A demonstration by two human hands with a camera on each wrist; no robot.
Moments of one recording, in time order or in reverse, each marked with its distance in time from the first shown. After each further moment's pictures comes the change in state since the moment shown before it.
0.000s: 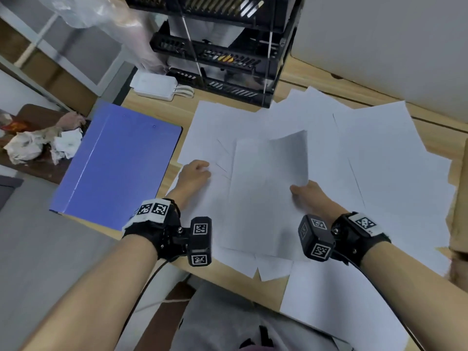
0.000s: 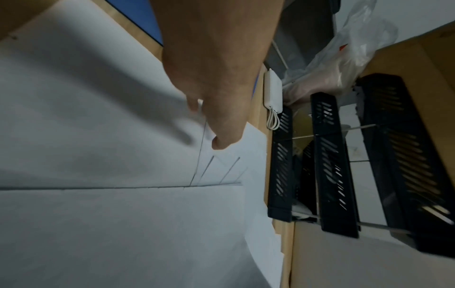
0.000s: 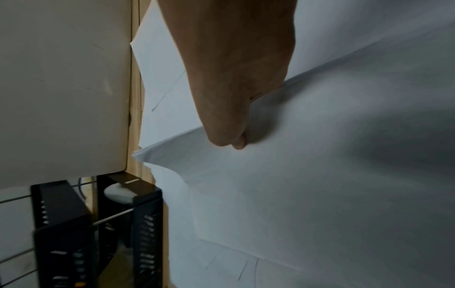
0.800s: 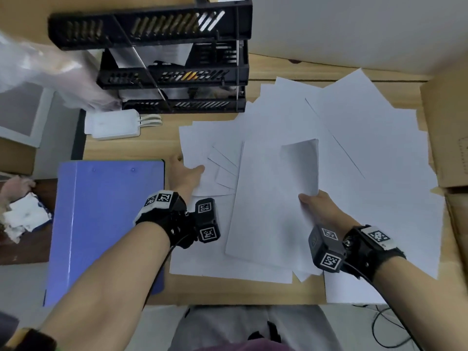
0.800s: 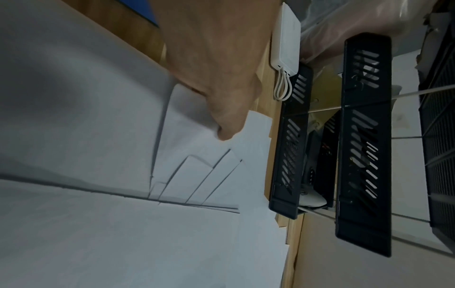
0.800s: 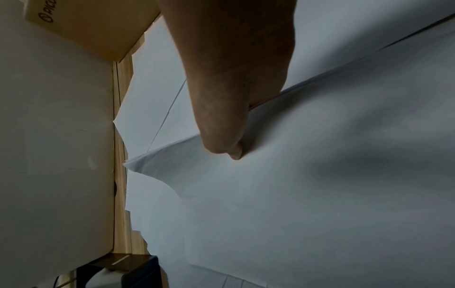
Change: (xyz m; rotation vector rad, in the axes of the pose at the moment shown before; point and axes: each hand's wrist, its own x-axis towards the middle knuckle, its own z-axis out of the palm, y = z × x) left_hand 0.089 0.042 -0.014 -0.023 0.070 0.107; right_hand -0.034 0.018 0.032 0.177 0.296 0.150
